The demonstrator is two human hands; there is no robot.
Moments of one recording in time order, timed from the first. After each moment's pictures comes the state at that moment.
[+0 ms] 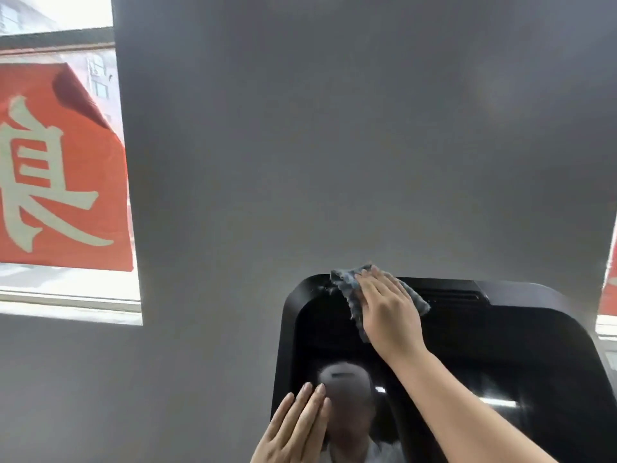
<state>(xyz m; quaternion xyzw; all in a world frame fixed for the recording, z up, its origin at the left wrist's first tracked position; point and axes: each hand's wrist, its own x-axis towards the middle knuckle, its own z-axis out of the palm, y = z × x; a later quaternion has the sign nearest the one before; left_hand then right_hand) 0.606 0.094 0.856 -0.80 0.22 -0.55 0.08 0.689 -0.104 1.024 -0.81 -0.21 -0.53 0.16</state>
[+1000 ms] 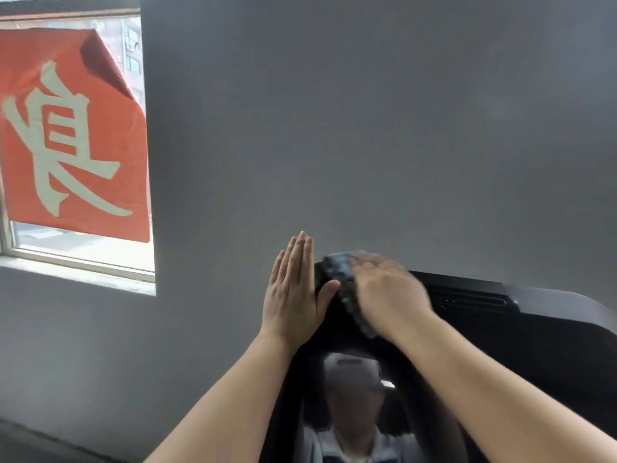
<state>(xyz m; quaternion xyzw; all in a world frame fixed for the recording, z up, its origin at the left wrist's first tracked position) 0.698 0.084 1.008 -0.84 0.11 -0.51 -0.17 0.690 -0.093 1.068 -0.93 -0.22 -0.28 -0.04</state>
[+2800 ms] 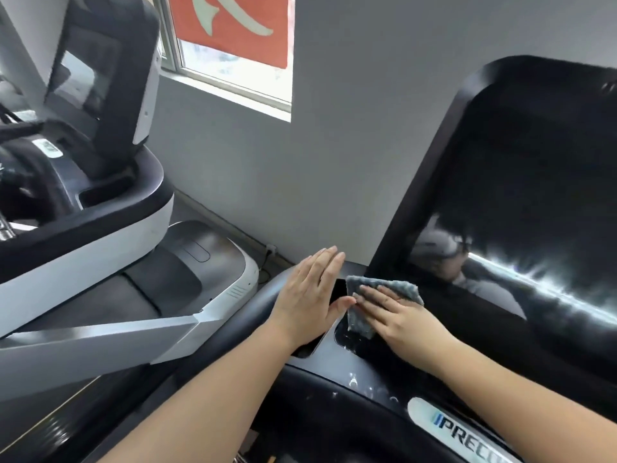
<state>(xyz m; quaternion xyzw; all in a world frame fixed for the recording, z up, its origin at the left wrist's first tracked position) 0.375 0.155 0.744 -0.94 0.02 -0.34 -0.07 0.489 -0.062 0.751 -0.73 -0.65 -0.18 -0.14</state>
